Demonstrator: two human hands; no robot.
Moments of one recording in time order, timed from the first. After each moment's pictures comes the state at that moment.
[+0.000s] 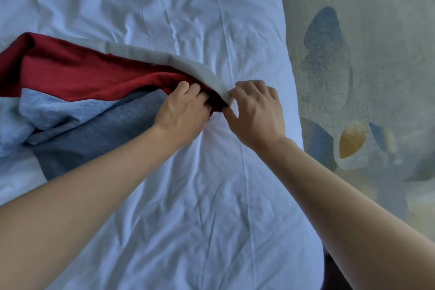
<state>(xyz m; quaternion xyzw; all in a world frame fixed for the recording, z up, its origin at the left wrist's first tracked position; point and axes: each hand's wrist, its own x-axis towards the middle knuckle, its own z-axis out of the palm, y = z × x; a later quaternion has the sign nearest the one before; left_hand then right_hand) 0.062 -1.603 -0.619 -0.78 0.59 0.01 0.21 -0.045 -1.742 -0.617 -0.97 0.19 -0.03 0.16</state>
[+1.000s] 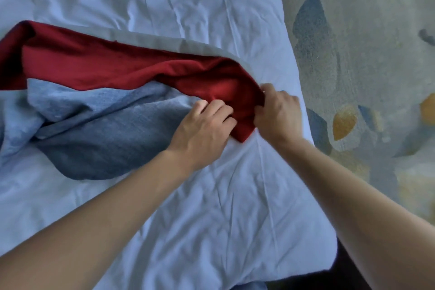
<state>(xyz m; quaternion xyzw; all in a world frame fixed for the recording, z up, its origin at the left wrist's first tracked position) 0.015 -1.557 -0.617 -0.78 0.62 0.07 -0.05 -0.077 -1.719 -0.617 -0.92 0.36 0.06 0.14</state>
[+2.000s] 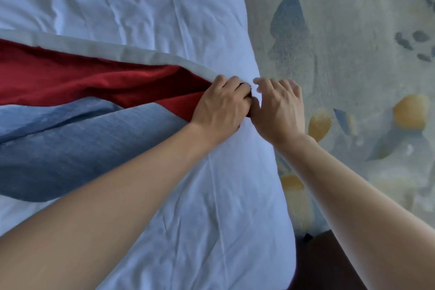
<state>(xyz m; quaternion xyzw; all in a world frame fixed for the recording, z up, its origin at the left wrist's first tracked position) -0.012 -1.716 -0.643 -0.76 0.64 -0.02 -0.05 -0.115 -1.821 -0.631 -0.94 0.32 0.02 0.10</state>
